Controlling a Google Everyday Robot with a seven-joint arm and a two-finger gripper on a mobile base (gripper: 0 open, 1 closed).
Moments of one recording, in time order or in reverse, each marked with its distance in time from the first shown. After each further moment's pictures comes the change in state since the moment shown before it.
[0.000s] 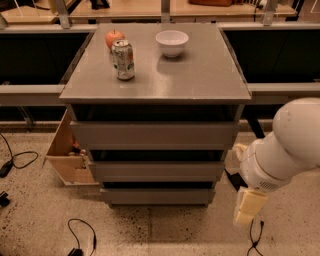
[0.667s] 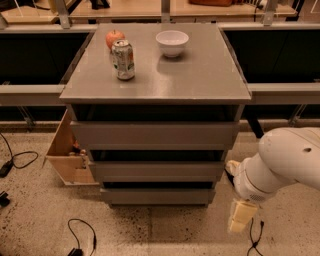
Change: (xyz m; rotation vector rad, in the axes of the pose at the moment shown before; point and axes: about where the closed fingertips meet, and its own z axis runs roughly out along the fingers) arm 0.021 0.006 0.080 -0.057 -0.011 0.005
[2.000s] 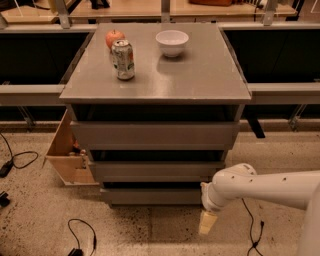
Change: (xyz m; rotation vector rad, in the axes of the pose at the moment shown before) arm 0.016 -0.036 0.256 -0.049 -0.016 -0.008
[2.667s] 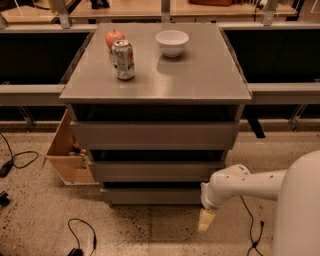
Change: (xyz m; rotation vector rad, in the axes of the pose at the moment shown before) arm 0.011 -0.021 0.047 -0.001 0.016 0.012
